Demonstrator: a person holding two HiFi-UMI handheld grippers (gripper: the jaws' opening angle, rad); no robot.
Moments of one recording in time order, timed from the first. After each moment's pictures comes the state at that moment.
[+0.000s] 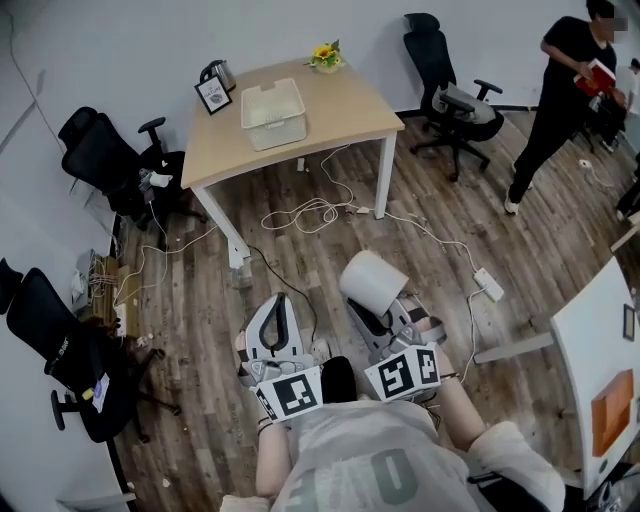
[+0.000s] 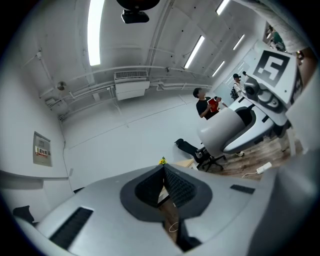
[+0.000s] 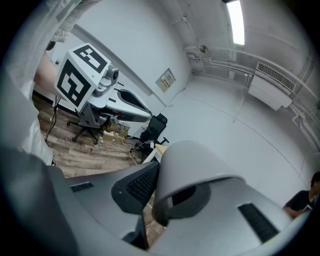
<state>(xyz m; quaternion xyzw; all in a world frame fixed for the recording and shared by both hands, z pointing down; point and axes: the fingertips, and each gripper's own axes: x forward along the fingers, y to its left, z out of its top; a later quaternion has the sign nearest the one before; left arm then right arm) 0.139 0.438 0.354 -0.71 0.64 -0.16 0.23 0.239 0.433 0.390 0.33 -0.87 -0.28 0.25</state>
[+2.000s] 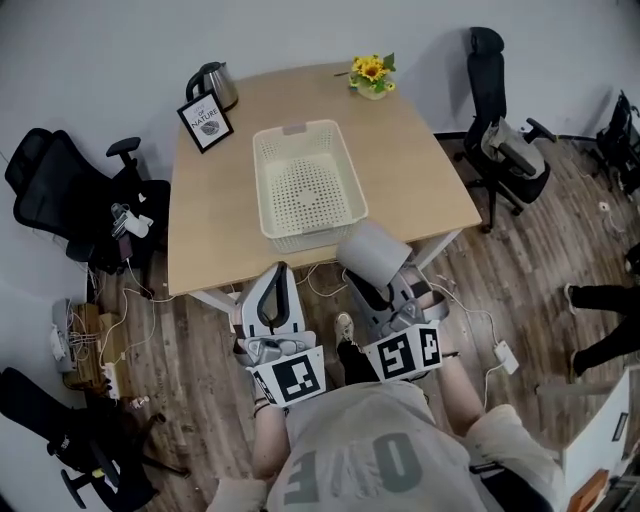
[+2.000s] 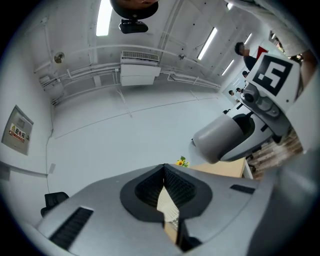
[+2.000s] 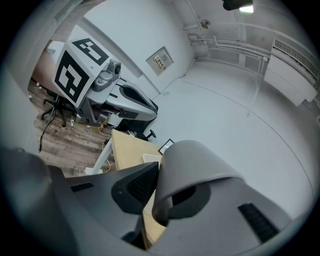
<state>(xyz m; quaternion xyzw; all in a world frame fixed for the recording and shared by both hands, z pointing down) -0.062 -0.138 0.328 -0.71 0.65 -0.12 0.23 0.024 -0.148 0.368 0.31 -0.85 -0.31 0.27</state>
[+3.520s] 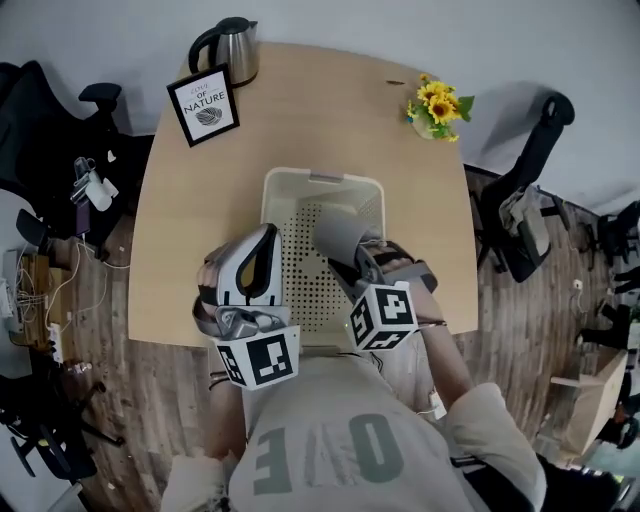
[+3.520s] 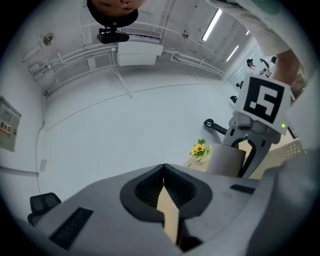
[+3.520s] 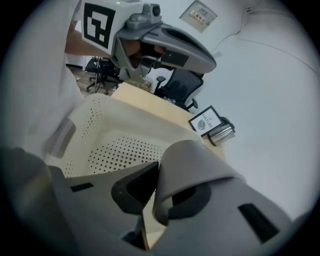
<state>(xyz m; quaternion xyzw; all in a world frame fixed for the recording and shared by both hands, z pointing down) -0.187 -0.455 0.340 -0.70 0.66 -0.17 0.21 -0.093 -0.463 0.475 0.03 -0.81 -0.31 0.51</state>
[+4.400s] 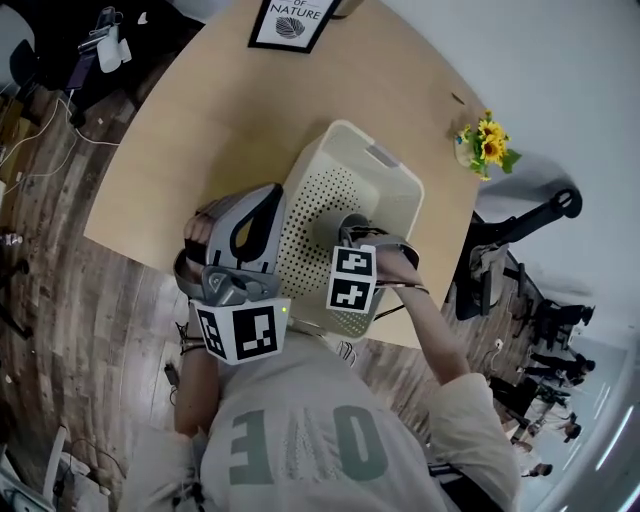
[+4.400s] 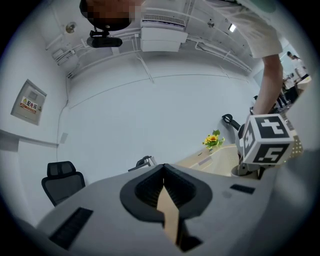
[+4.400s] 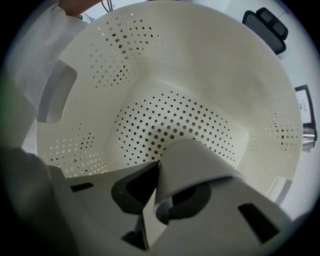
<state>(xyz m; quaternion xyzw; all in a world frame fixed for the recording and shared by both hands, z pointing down) -0.249 -0.417 0.404 -0.64 0.75 -0.13 0.11 -0.055 -0.443 0.612 -0.25 -0.58 -0.28 0.73</state>
